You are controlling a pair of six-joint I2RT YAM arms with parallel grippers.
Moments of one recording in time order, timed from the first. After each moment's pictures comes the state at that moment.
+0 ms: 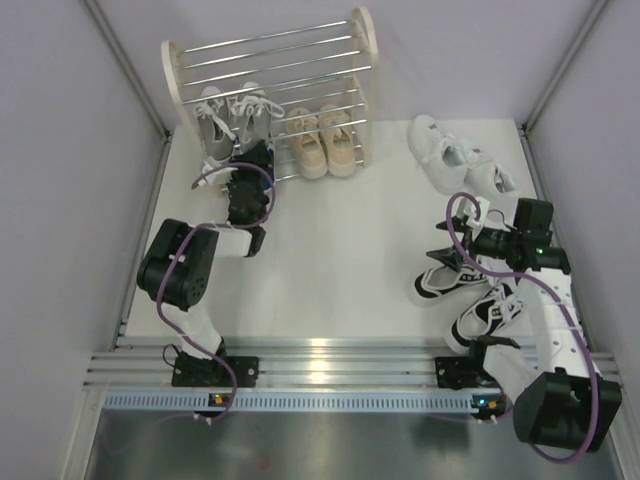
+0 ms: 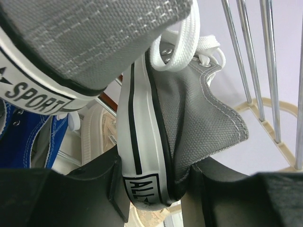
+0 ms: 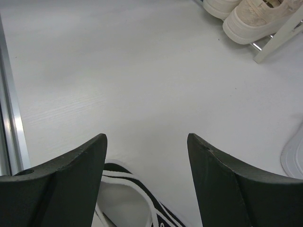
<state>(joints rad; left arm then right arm) -0.31 1.79 0.79 1.26 -0.51 -0.97 -0.15 0.94 0.75 -0.57 -1.15 -0.87</state>
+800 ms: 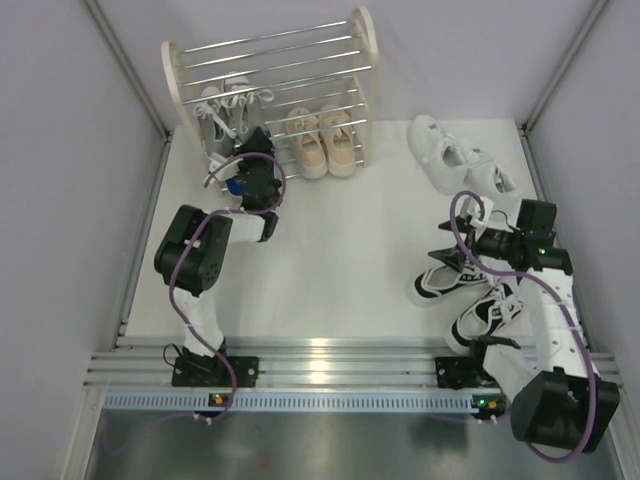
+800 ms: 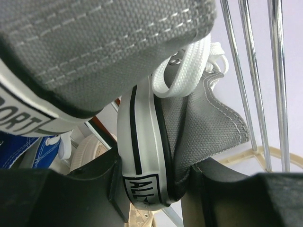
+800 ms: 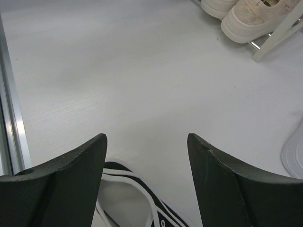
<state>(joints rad) -0.35 1.93 0.98 1.25 -0.77 -0.99 -0.17 0.94 0.75 -0.59 -1.18 -0.88</state>
